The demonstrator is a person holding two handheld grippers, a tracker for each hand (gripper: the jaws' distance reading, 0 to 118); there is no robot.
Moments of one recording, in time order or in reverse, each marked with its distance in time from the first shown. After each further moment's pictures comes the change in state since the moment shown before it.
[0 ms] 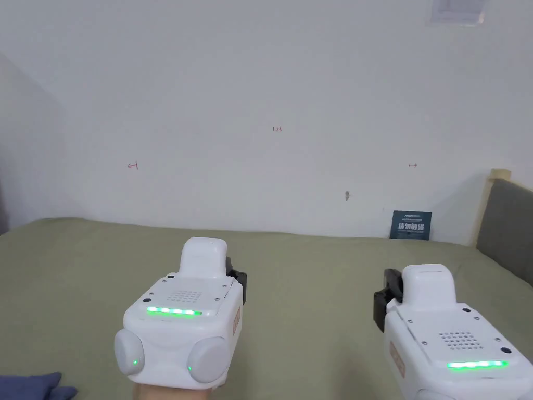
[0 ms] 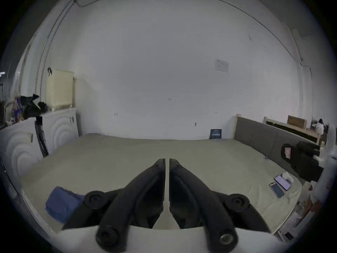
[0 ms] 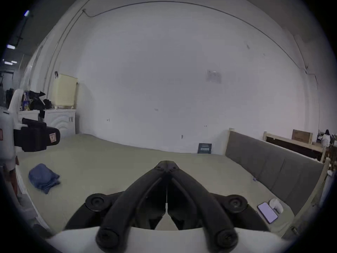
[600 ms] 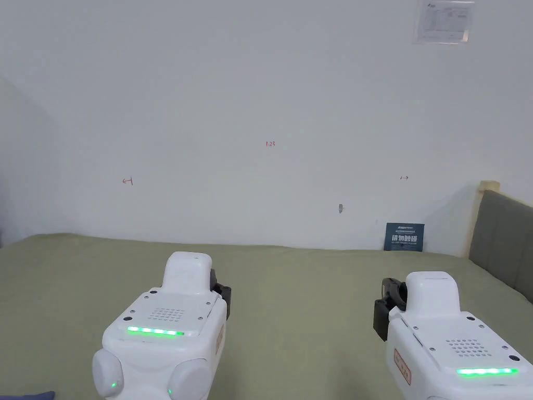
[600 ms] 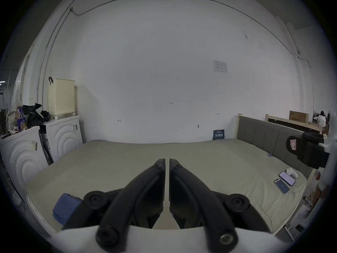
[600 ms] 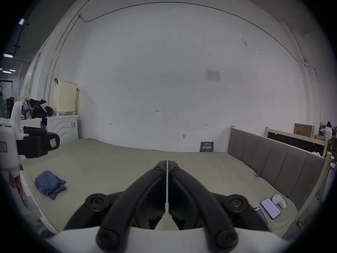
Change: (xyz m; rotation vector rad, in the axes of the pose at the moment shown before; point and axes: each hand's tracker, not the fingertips) left arm -0.015 0.000 0.010 0.018 0.014 -0.002; right arm 0.009 0.008 0.005 -0.007 0.012 -0.061
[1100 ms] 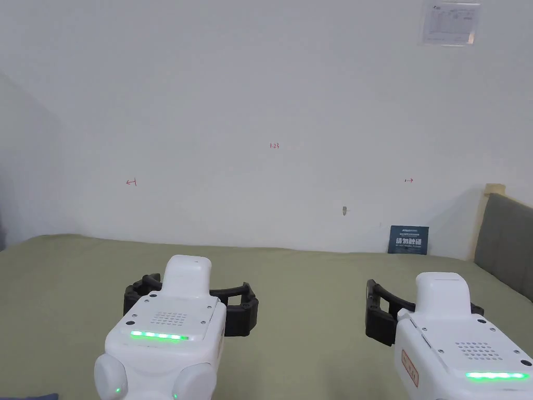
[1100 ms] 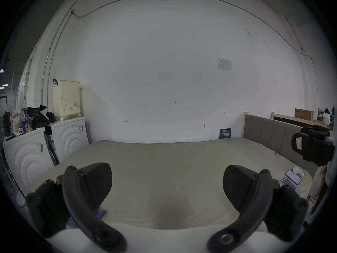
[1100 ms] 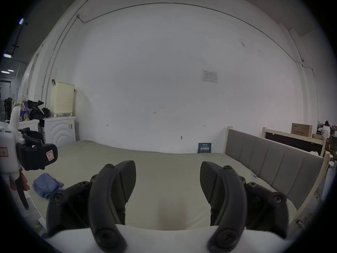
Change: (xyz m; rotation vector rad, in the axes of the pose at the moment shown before) left arm -0.001 -0.001 -0.004 -0.003 0.061 -0.031; right arm -0.001 0.011 0.003 0.011 -0.028 -0.004
